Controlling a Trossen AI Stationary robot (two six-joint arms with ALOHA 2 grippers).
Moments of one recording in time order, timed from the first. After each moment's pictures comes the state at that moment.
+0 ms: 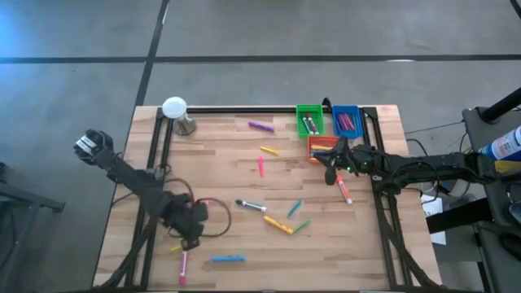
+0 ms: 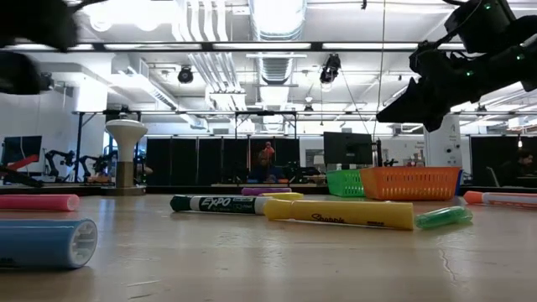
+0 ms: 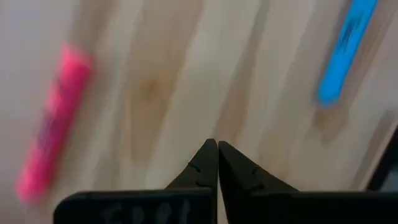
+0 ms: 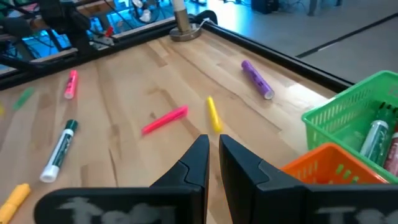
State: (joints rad) left arm -0.66 1.32 0.89 -0.87 -0.01 -1.02; right arm -0.17 0.78 0.19 0.27 0.21 0.27
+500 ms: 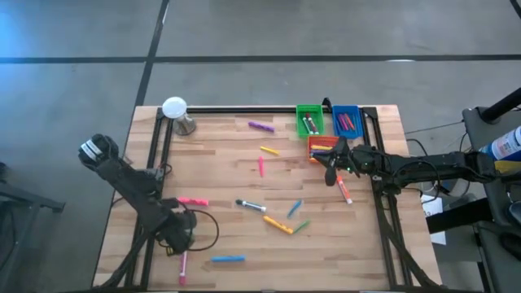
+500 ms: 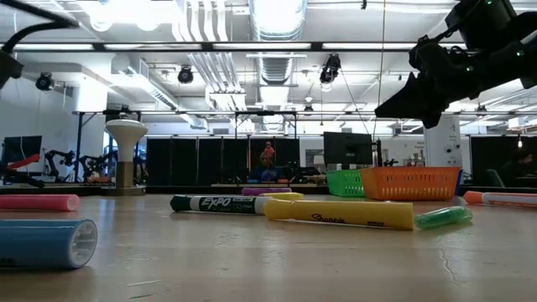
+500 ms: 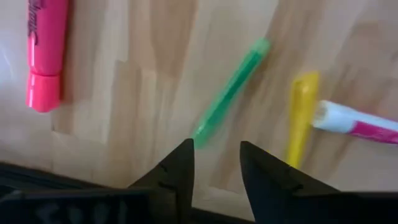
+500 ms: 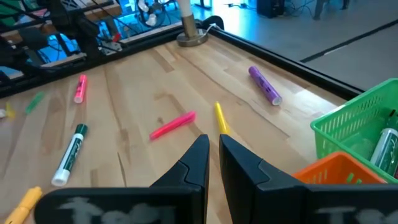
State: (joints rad) left arm -0.82 1.41 0.85 -1.00 0.07 -1.10; right arm -0.15 0.78 0.21 0.27 0.21 0.28
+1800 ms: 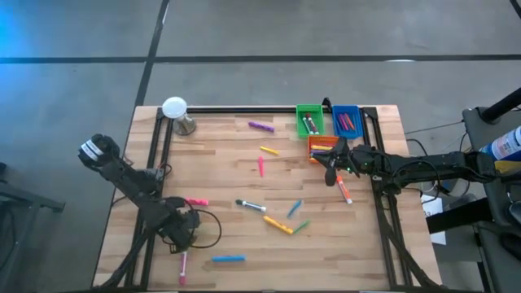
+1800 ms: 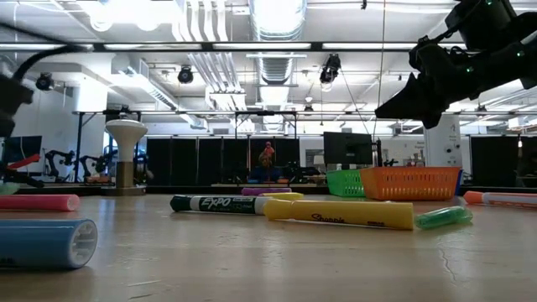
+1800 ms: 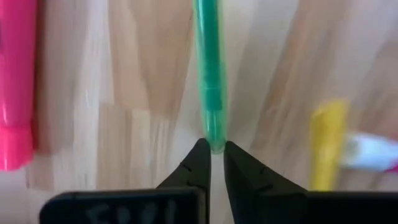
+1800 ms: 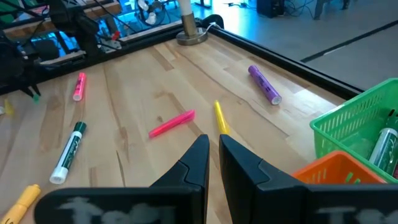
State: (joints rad) left arm -0.79 1.41 0.72 -0.80 0.03 -1.01; right arm -0.15 0.78 0.20 0.27 0.21 0.27
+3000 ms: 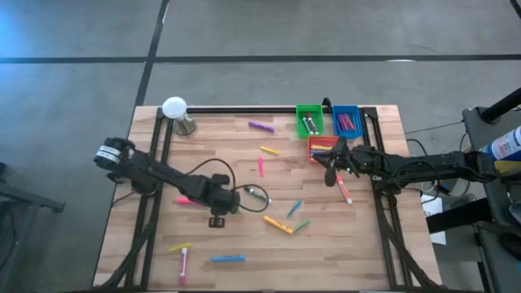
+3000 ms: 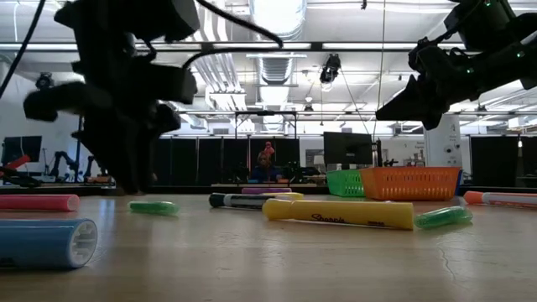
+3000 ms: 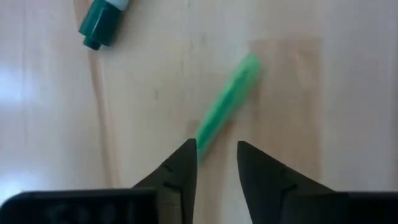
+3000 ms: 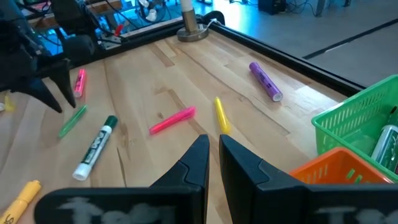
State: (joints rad) left arm -0.28 1.58 0.92 -0.61 -0.14 -0.21; right arm -0.15 0.79 0.20 0.27 0.21 0.27
